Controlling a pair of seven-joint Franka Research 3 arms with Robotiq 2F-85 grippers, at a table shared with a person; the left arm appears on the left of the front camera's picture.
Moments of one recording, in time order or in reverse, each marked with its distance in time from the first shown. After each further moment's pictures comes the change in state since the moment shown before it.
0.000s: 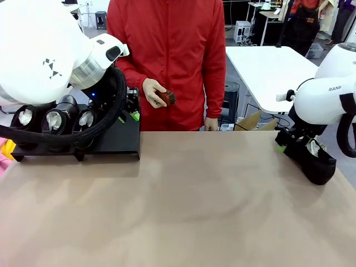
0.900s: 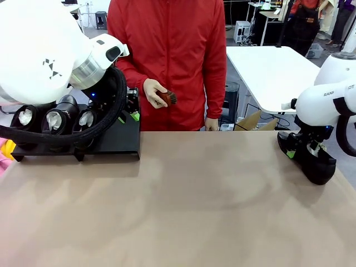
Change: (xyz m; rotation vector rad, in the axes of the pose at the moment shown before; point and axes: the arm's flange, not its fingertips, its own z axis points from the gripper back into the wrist) left arm 0.000 0.000 0.000 0.000 0.001 0.000; right arm 0.011 -0.038 -0.041 -0.035 0.109 -0.004
